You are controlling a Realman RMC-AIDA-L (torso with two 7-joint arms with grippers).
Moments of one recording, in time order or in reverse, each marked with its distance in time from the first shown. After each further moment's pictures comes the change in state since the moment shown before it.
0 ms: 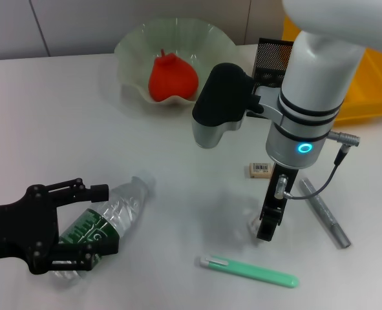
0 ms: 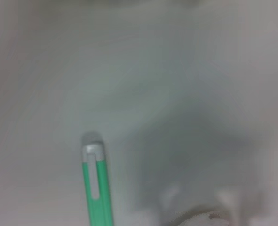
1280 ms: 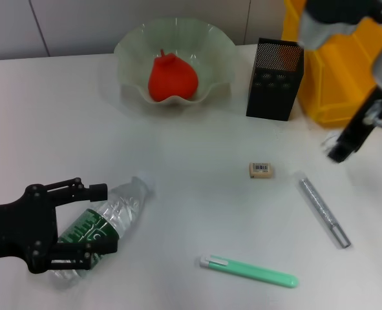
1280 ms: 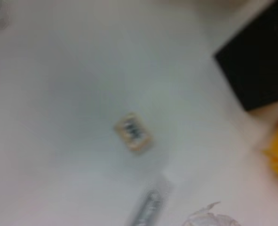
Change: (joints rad) left arm 0.002 0.001 -0.002 0.000 0.000 -0.002 0.000; right arm -0.184 -0.032 0.398 -0.495 -0.315 -0.259 -0.017
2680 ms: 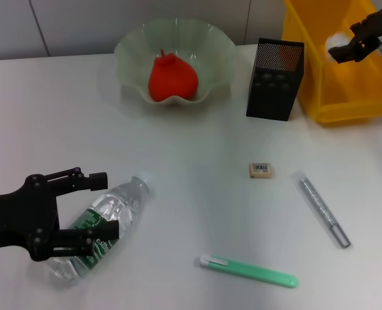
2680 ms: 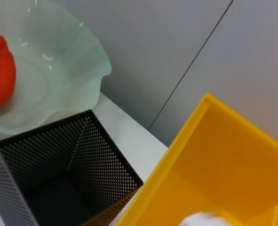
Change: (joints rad) left arm -0.014 -0.012 -0.033 -0.002 0.000 -0.005 -0.026; right arm -0.055 -0.051 0.330 0.380 0.163 0.870 -0.467
